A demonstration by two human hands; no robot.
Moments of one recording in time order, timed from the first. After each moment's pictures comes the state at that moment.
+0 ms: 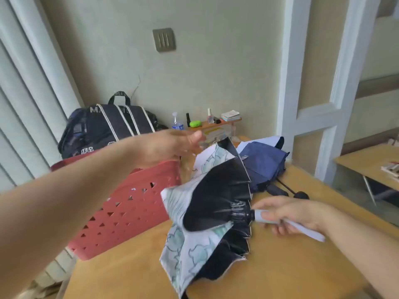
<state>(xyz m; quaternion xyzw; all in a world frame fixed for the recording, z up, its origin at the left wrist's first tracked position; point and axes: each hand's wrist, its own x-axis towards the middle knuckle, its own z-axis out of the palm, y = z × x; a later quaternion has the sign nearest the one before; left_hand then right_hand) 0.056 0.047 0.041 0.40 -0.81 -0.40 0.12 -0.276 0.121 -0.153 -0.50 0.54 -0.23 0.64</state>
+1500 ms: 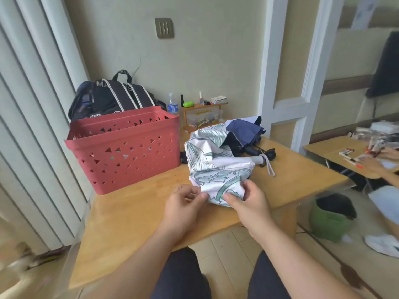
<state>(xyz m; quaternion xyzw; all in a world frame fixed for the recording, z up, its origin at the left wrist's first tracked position) 0.085 0.220 -0.231 0.44 -0.69 -0.36 0.45 -0.097 0.290 -0.218 -0.43 0.50 -0.66 0.36</state>
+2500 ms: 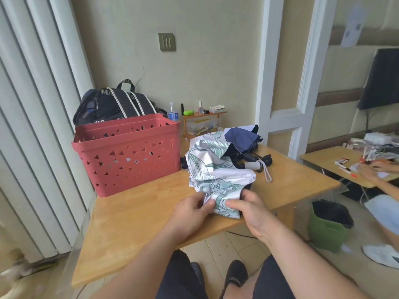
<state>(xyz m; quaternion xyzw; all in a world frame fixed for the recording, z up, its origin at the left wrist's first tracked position) 0.081 0.233 -0.220 0.46 -0.78 -0.32 0.29 -0.110 0.294 -0.214 -0.43 0.45 -0.62 0.48</state>
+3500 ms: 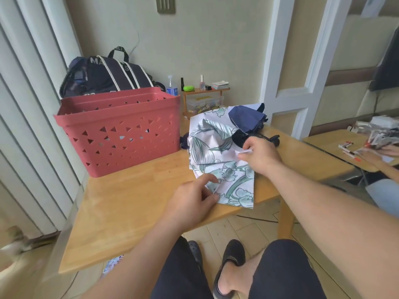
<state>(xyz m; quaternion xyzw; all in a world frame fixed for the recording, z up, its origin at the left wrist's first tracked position) 0.081 0.237 -0.224 0.42 -0.84 -0.20 0.28 -0.188 0.189 -0.188 -0.54 0.76 -0.36 0.05</state>
